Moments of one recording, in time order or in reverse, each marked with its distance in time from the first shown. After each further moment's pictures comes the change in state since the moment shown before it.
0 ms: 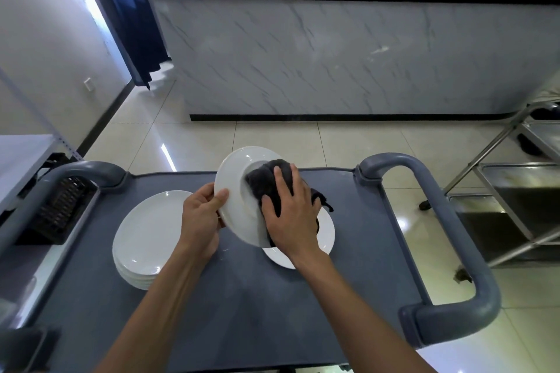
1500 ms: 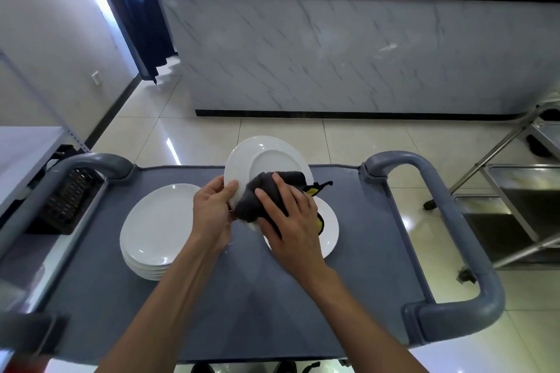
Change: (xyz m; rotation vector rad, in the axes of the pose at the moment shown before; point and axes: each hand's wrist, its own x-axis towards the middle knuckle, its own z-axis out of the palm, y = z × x) left_hand -0.008 0.005 0.011 -0.049 0.037 -0.050; right_hand -0.031 0.014 0.009 0.000 0.264 -0.465
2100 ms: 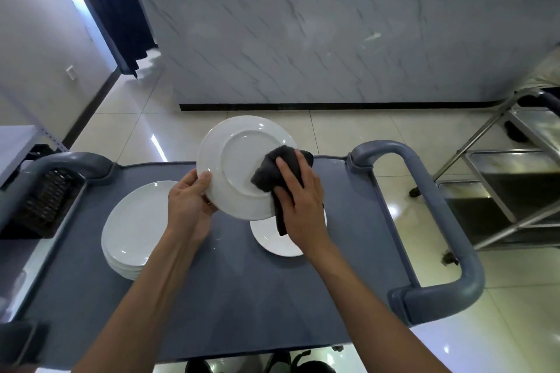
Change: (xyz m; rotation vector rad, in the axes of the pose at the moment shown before) left_hand 0.013 0.001 -0.010 -0.117 -0.002 -0.029; right_hand 0.015 0.037 -0.012 0.183 0.031 0.227
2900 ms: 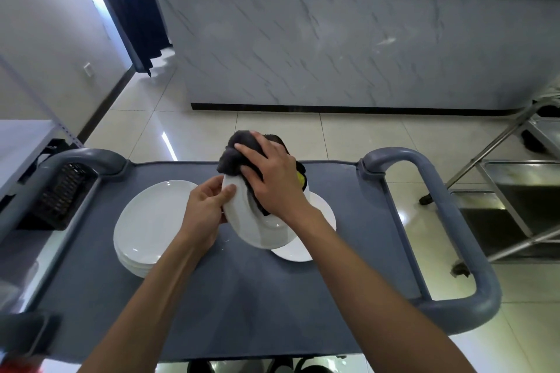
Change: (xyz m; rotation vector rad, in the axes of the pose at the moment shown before) left_hand -0.005 -0.003 -0.006 0.239 -0.137 0.036; right_hand 0.071 -0.044 0.037 -0.048 -0.246 -0.146
